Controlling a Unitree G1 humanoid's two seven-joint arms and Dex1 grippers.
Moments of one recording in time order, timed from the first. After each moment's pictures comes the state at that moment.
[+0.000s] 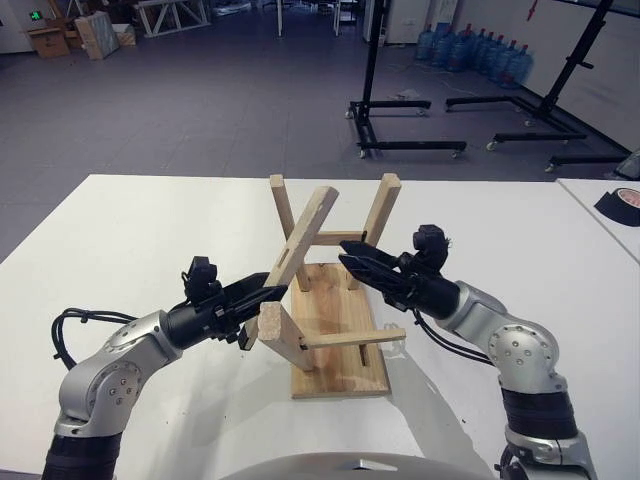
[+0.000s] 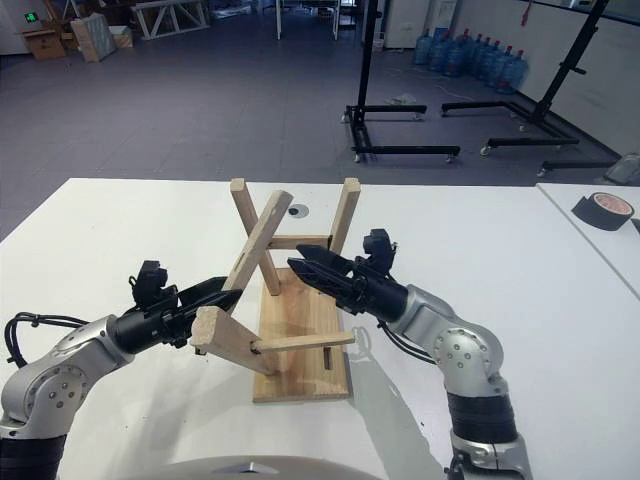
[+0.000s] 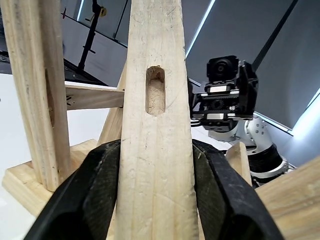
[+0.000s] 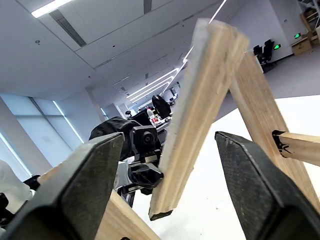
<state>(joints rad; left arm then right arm) 0.07 0.49 0.12 -0.40 -0.90 0.67 -0.88 -0.16 -0.32 -0.06 -0.30 1.08 0.79 0.76</state>
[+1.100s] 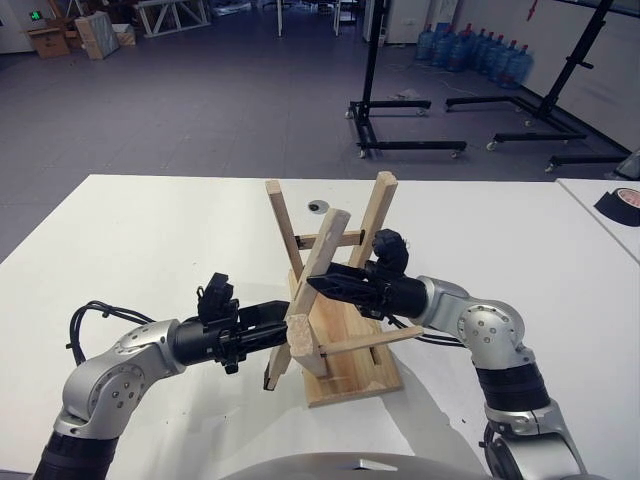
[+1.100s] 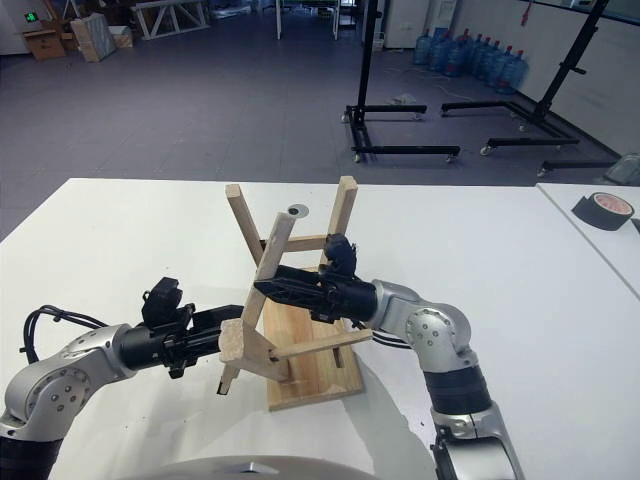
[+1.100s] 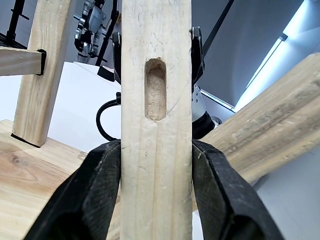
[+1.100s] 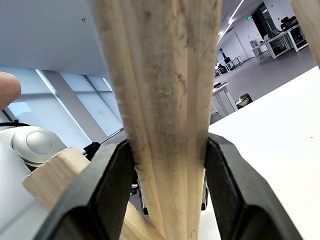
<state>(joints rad) 0.08 0.56 0.02 -0.41 -0.93 0.70 -1.04 -0.28 -0.31 0.07 -0.20 1.04 0.89 0.94</state>
